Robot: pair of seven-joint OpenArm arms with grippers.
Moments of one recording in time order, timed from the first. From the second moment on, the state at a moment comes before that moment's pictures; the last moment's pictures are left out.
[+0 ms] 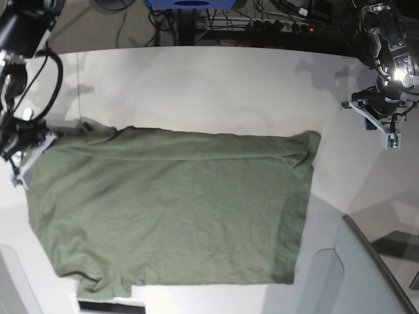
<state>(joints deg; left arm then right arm) 16.0 -15.2 -29.7 91.0 -5.4 -17.5 37.6 2.9 10.7 26.0 85.2 14.2 25.2 -73.2</state>
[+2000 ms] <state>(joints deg) 16.1 -16.3 -30.2 87.5 -5.3 -17.5 37.5 8.1 7.5 22.8 71.0 14.0 24.7 -62.7</state>
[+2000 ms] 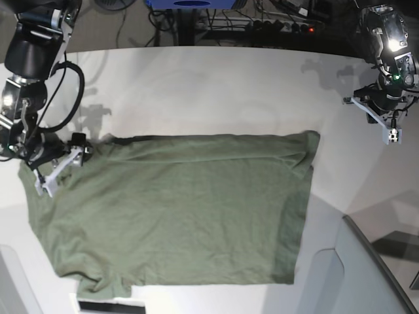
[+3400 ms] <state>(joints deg) 13.8 -17.0 -26.6 87.3 -5.0 -17.5 37.1 -16.2 -5.7 33.9 102.2 15.0 25.1 -83.9</state>
